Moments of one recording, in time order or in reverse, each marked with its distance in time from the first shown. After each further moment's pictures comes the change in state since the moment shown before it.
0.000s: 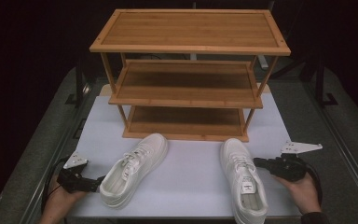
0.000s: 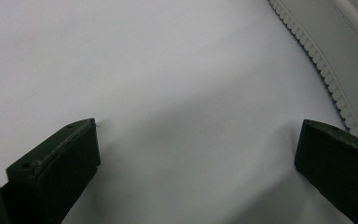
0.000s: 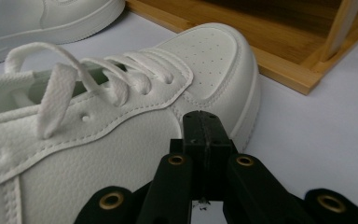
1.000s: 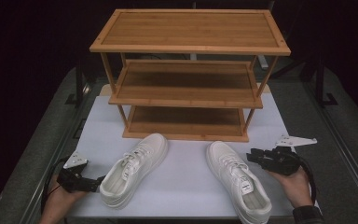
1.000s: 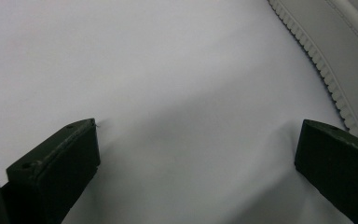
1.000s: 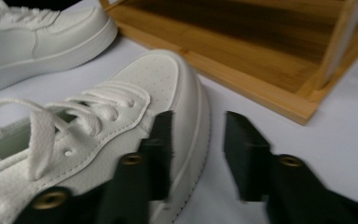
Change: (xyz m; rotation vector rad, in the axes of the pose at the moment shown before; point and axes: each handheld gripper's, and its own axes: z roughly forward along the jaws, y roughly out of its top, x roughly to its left) left arm 0.000 0.001 0.000 0.001 -0.001 -0.002; right arm 0.003 0.018 0.011 -0.049 -0.031 0.040
